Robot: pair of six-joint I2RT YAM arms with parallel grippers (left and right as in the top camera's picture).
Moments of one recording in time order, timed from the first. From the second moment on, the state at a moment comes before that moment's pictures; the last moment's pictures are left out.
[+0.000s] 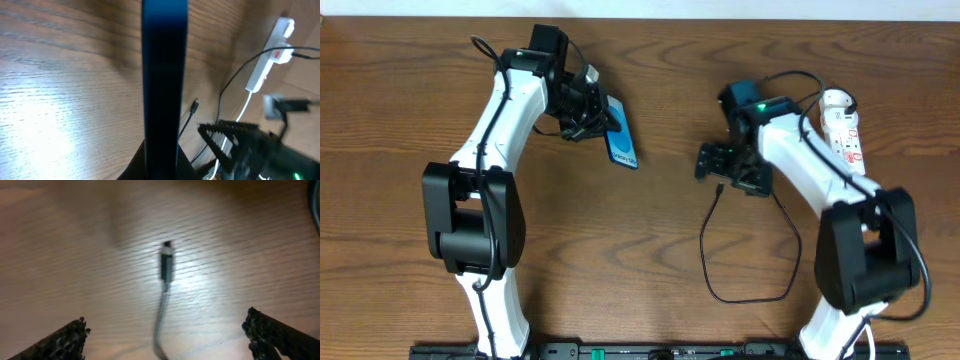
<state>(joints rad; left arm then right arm) -0.15 2.08 1.74 -1.05 0.70 -0.43 0.29 1.93 1.39 -1.05 -0.16 0.56</state>
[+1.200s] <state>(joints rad) -0.15 2.08 1.74 -1.06 0.71 -0.41 0.23 1.94 1.20 -0.79 -0.32 0.52</state>
